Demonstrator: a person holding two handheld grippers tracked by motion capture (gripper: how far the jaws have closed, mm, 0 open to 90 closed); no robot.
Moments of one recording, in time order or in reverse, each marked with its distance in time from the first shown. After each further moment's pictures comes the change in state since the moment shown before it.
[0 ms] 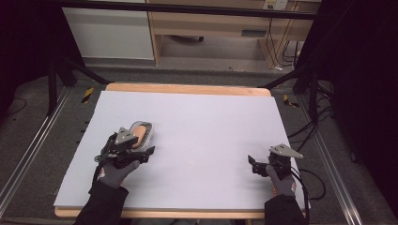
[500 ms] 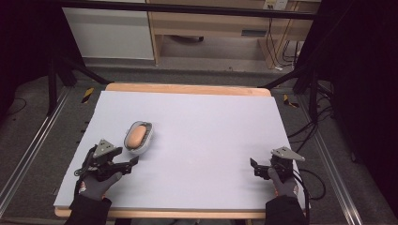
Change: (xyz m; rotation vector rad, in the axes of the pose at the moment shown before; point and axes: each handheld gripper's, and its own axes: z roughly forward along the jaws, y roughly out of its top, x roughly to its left) left arm 0.028 -0.040 -0.031 -0.007 0.015 -0.047; right arm -0.004 -0.009 -0.004 0.023 -0.008 0.005
